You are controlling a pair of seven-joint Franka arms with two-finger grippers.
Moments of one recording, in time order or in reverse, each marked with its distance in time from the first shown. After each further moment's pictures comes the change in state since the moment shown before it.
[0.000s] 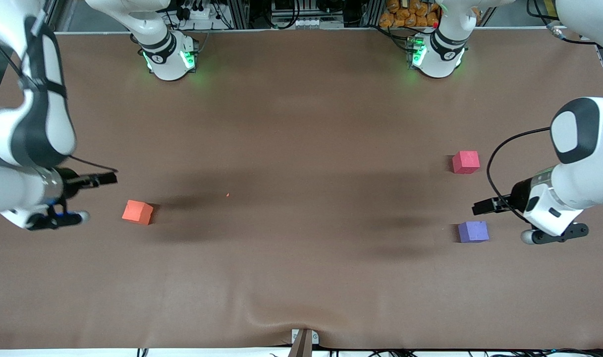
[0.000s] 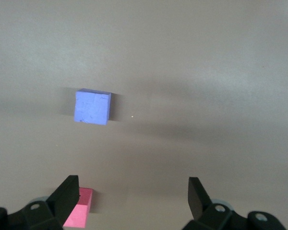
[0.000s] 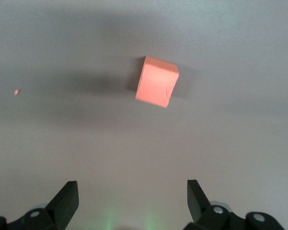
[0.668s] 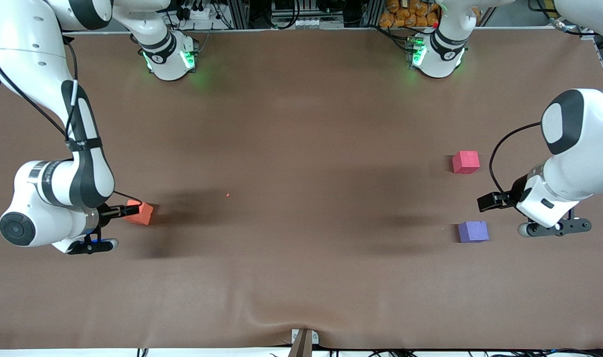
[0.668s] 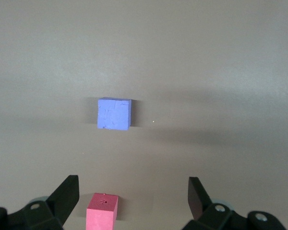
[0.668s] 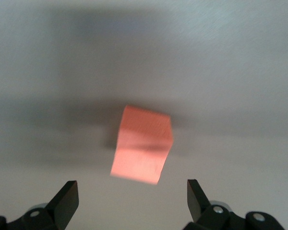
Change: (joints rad) left arm -0.009 -0.054 -0.022 -0.086 0.118 0.063 0.004; right arm -0.022 0.184 -0.011 -0.048 0.007 0.306 0.049
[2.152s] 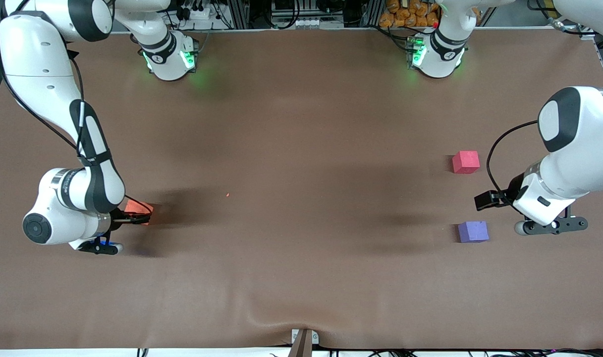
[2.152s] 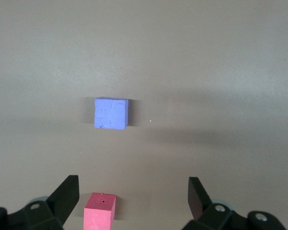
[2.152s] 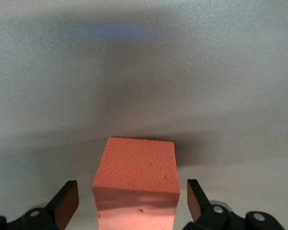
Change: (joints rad) left arm -0.001 -0.010 -0.007 -0.008 0.000 0.005 -0.005; right arm -0.019 0.062 0.002 -0.082 0.078 0.130 0.089
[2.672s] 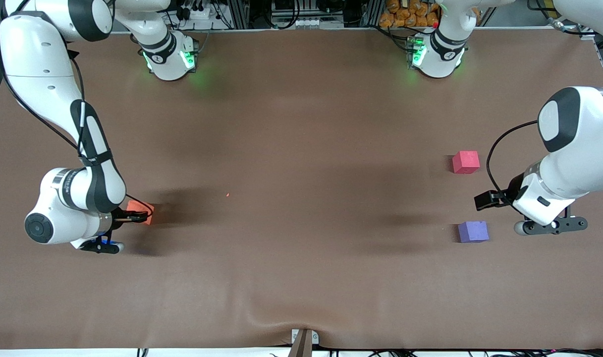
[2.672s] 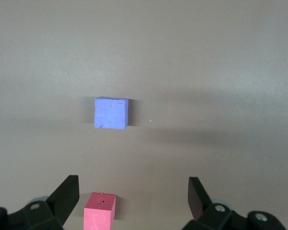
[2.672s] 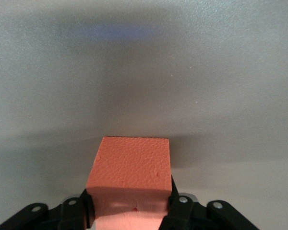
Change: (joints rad) left arm 0.000 0.000 0.000 -0.001 0.000 0.000 0.000; right arm 0.001 -0.001 0.001 -0.003 0.000 -0.001 -0.003
